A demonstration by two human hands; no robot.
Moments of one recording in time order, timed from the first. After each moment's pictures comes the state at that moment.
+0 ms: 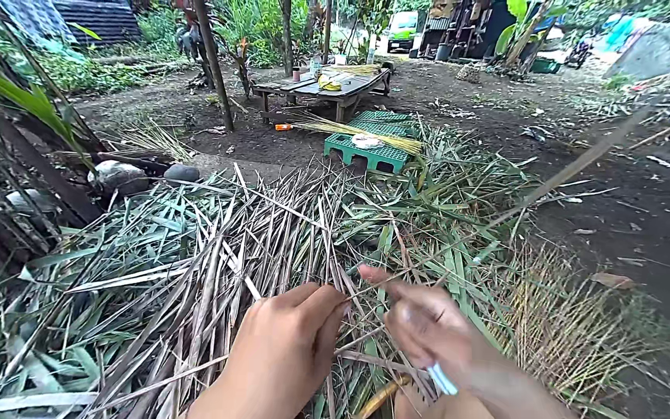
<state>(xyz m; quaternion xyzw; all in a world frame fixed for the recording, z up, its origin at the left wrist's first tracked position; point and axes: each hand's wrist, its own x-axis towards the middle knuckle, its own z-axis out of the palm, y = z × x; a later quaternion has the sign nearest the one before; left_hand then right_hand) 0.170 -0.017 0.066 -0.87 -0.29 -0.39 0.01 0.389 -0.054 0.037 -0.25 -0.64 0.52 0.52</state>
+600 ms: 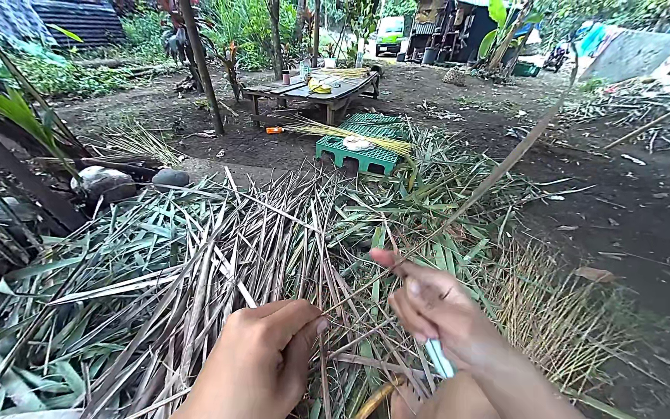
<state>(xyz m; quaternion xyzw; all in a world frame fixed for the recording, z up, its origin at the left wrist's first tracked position) 0.151 -0.022 0.073 -0.88 -0.28 -0.38 -0.09 0.407 -0.048 0.038 -0.27 -0.59 0.51 0.57</state>
